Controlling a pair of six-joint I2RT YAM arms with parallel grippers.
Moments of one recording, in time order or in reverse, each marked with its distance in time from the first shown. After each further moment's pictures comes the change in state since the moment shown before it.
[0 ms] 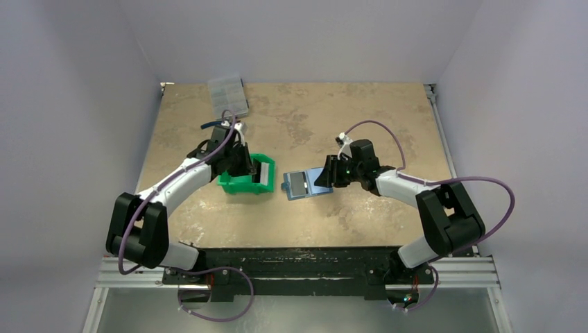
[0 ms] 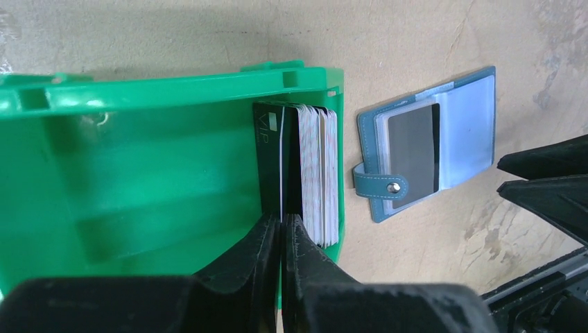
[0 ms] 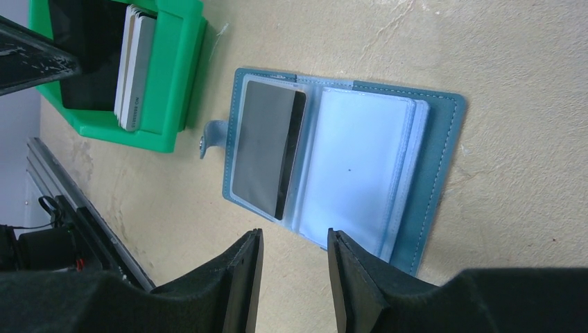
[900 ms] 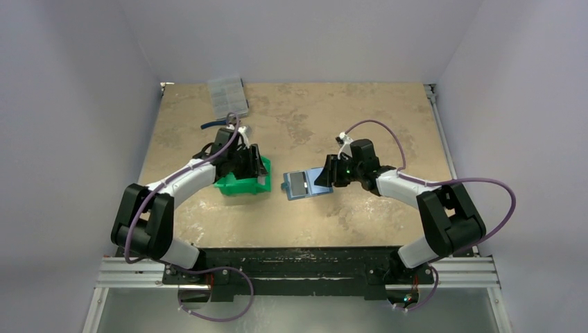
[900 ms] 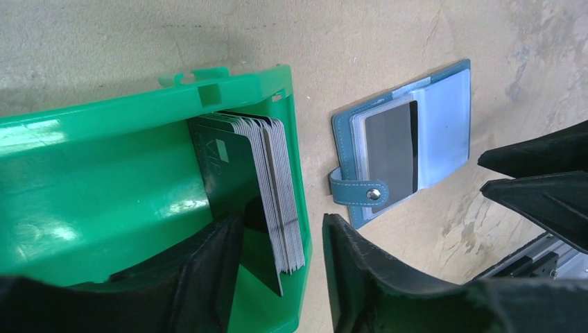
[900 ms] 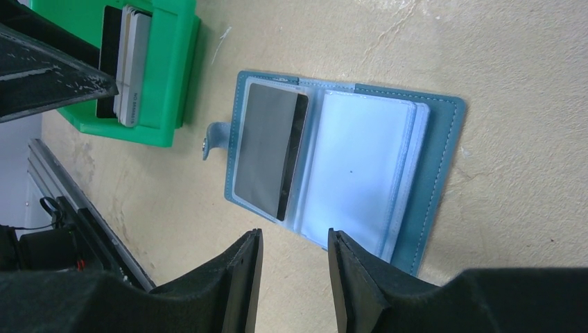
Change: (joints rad) left arm -0.009 0.064 -0.037 0.117 0.090 -0.047; right arm 0.000 -0.008 0.002 -0.002 0.003 0.000
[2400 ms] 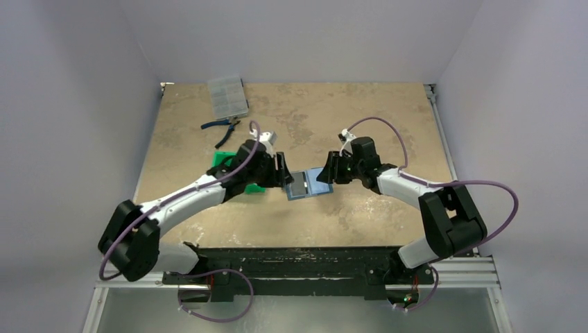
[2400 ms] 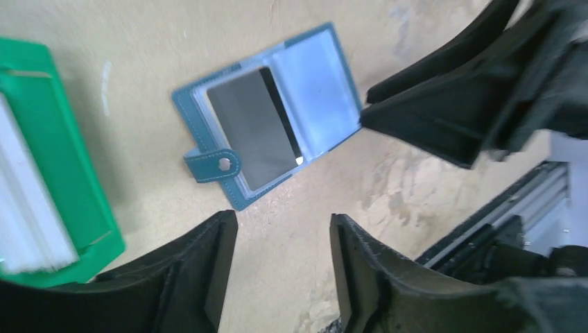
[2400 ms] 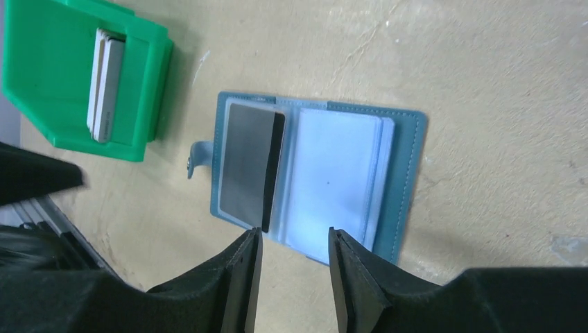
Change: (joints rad) left arm -0.352 -0.111 -0.042 0.103 -0.187 -0.145; right arm 0.000 -0.013 0.031 -0.031 0.080 0.003
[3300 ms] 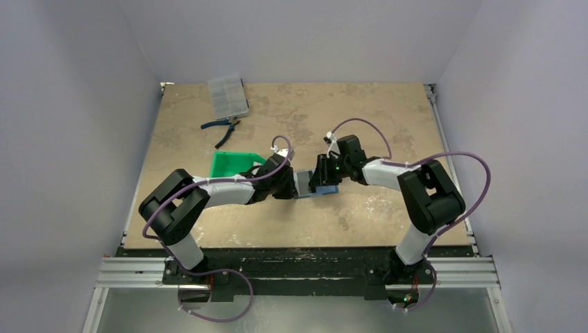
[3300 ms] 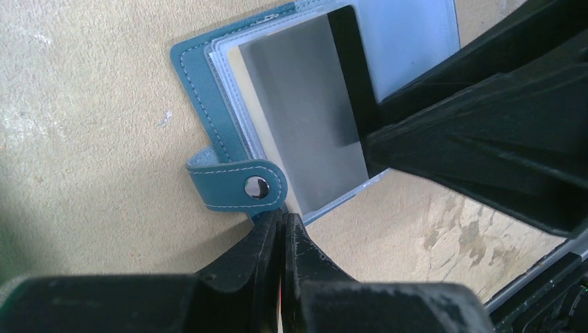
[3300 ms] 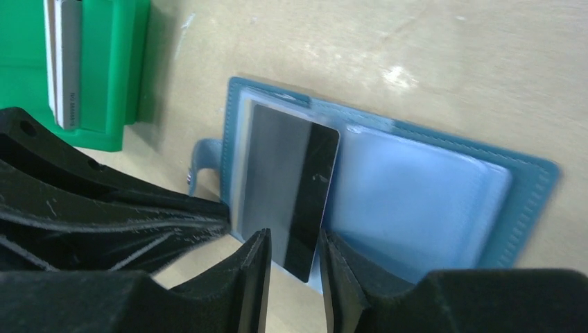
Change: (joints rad) left arm -0.077 0.303 -0.008 0.197 -0.073 -0.037; right arm 0.027 0.195 0.101 -0.055 -0.067 -0.038
